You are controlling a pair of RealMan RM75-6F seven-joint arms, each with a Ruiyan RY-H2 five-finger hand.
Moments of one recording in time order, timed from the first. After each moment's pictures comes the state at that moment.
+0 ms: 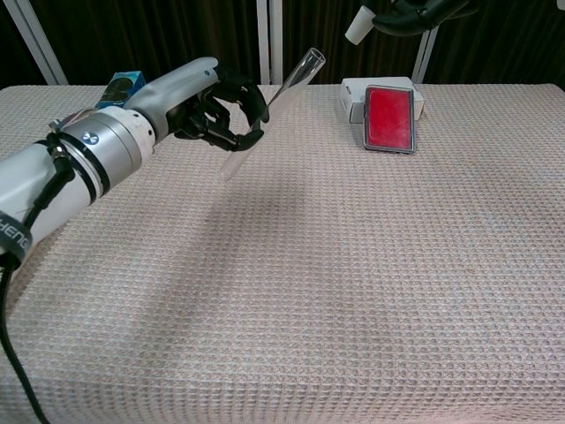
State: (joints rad) left arm -0.76 -1.82 -0.30 -1.37 1.16 1.05 -0.03; right arm 0.80 -1.21 0.28 -1.64 -1.37 0.88 0.31
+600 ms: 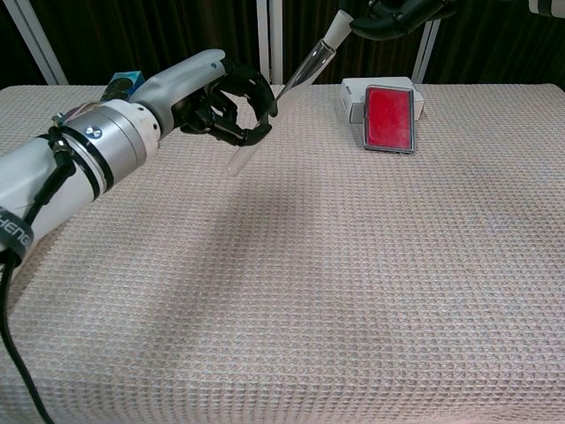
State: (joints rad) left arm -0.77 -1.82 -0.31 -1.40 1.17 1.05 -0.02; right arm 0.83 -1.24 0.28 -1.66 -1.33 0.87 0.26
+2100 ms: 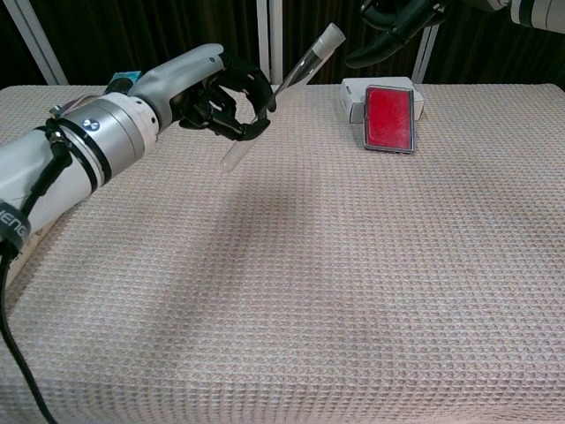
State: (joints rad) left arm -0.78 -1.80 -0.31 -1.40 1.17 1.04 -0.03; right arm 0.84 -1.28 0.28 -1.62 -1.31 0.89 0.27
